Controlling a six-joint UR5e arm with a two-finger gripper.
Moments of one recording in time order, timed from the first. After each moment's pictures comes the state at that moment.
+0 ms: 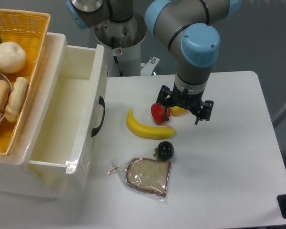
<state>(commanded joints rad) 2.58 -1.84 -1.52 -1.33 1.55 0.97</state>
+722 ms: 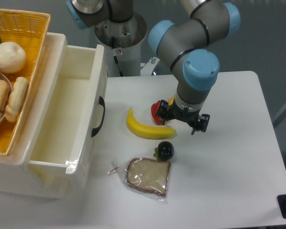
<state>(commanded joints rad) 2.56 -1.96 -1.57 -1.27 1.53 0.83</state>
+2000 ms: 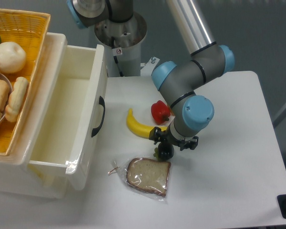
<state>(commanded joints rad) 2.56 -2.10 -1.57 -1.21 1.45 0.73</state>
